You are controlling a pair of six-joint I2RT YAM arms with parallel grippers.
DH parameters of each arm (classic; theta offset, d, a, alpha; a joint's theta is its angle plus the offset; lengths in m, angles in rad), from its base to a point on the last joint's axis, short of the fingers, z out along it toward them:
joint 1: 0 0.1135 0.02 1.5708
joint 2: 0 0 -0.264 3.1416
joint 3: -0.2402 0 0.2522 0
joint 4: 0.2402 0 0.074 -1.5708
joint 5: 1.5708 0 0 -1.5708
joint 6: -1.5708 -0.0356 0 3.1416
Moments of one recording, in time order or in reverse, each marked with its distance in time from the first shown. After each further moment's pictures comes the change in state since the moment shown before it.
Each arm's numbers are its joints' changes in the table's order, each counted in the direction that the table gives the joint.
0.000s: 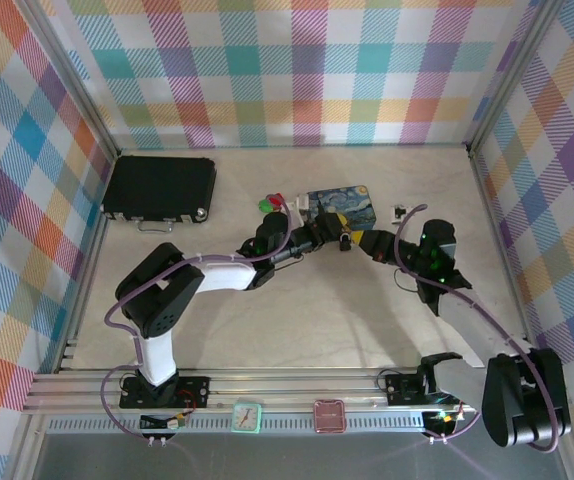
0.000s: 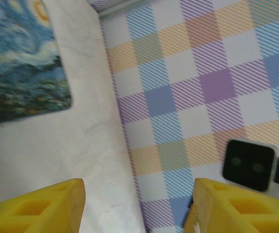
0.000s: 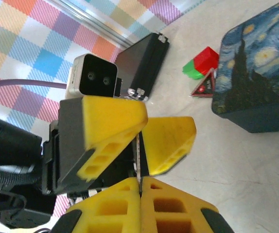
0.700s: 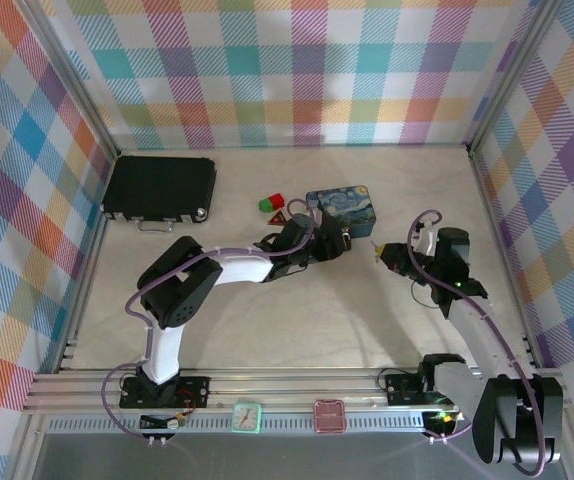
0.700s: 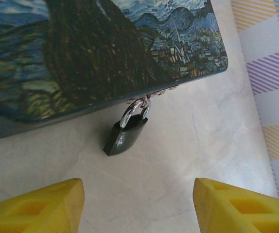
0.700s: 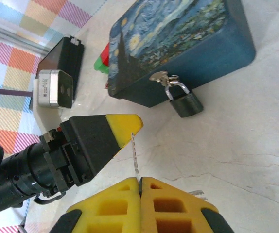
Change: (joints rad) left arm -0.065 -0.146 -0.191 0.483 -0.188 -0.333; right arm -0.154 0.094 0.004 0.396 0.126 0.156
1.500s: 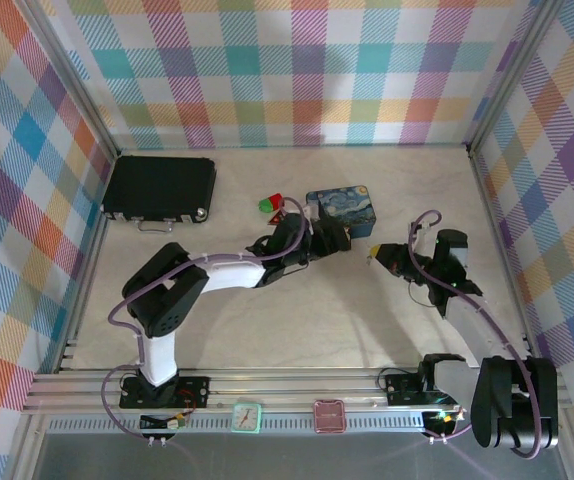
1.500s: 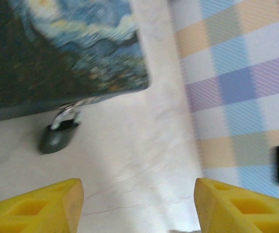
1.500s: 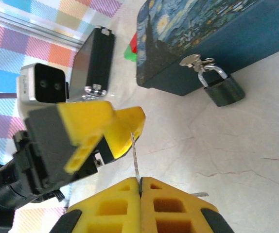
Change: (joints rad) left arm 0.005 0.124 0.108 -0.205 0.068 0.217; right arm -0.018 -0.085 0.060 -0.222 -0.189 -0.150
